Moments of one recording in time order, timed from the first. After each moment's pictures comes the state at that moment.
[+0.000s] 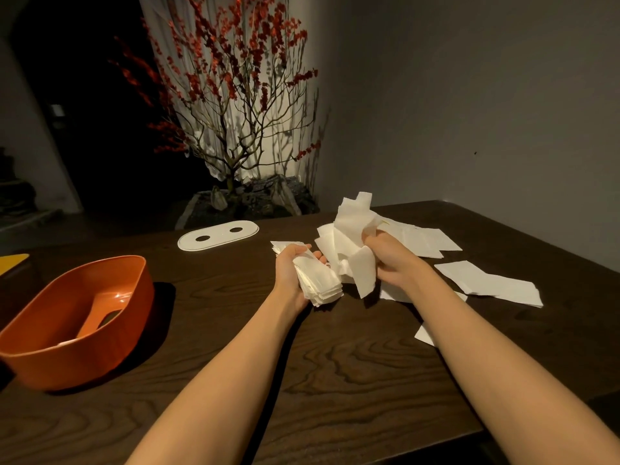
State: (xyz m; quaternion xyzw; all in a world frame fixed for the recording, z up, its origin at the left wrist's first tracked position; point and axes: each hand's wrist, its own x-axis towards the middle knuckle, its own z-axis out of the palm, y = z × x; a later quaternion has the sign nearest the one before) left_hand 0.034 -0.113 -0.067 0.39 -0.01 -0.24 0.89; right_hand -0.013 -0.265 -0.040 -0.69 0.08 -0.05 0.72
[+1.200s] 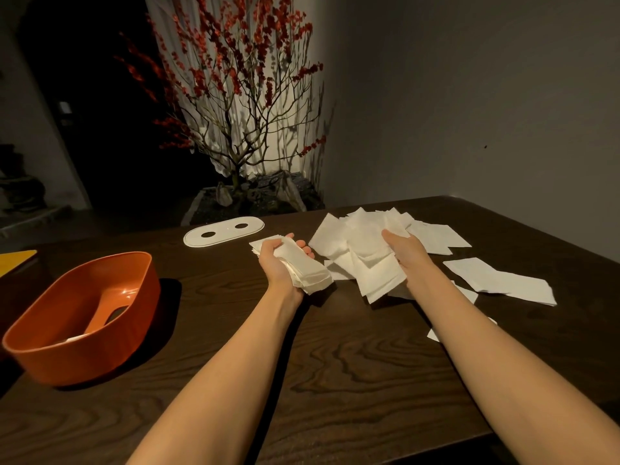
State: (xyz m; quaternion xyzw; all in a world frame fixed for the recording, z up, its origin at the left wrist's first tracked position) left_hand 0.046 -0.102 -0.062 0.31 0.04 -0.11 0.94; right_hand -0.015 -0.268 -0.038 -0.64 0.29 -0.14 0.70
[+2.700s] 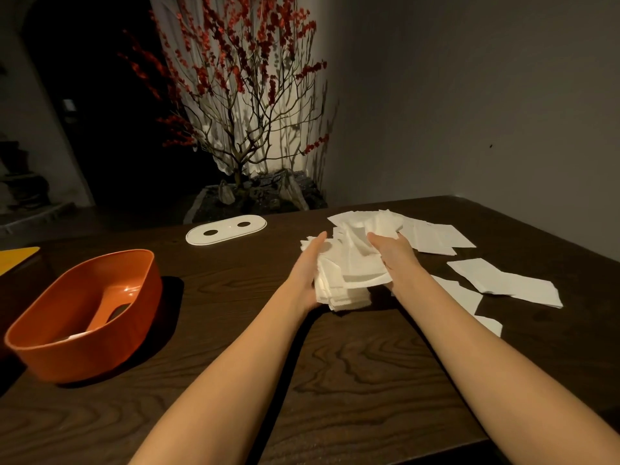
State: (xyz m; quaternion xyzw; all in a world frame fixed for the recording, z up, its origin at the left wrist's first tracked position) left_hand 0.025 -0.111 -0.057 0.45 0.00 -0.35 0.82; right_hand -0.011 -0.242 -0.032 -0.65 0.31 -0.13 0.68
